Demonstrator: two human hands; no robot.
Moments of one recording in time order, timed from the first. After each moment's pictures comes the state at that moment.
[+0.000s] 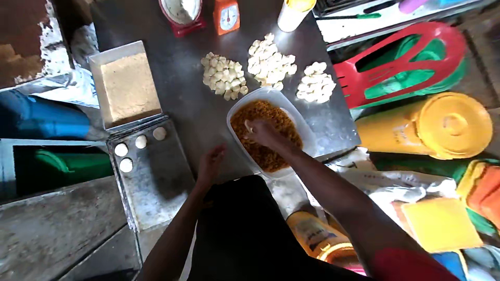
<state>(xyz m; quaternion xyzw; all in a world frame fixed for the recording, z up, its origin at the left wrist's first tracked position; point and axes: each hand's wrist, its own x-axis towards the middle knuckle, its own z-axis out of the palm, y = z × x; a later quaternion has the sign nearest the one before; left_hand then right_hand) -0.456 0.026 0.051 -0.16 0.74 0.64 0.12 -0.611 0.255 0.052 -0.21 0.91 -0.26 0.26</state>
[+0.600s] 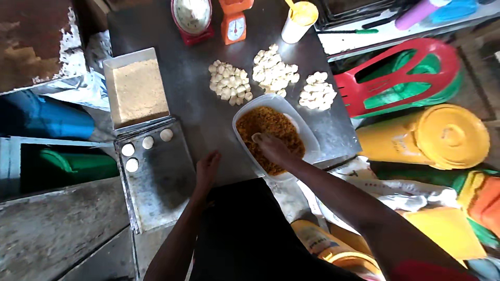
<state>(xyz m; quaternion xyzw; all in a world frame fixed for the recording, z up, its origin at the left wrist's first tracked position) -0.436 0.007 0.058 -0.22 0.73 0.64 0.06 -0.582 0.266 0.040 -0.32 0.92 -0.09 0.22</state>
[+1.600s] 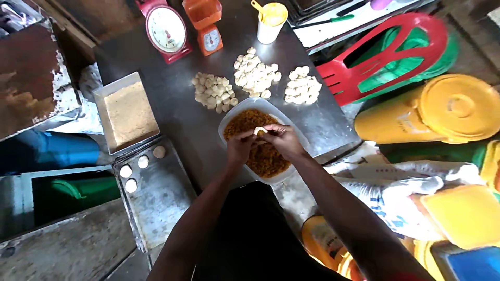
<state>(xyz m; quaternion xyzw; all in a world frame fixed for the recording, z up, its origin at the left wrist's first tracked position) -0.561 0.136 0.103 -0.15 0.70 0.68 0.15 -0.594 0.313 0.091 0.01 0.76 -0.63 0.16</state>
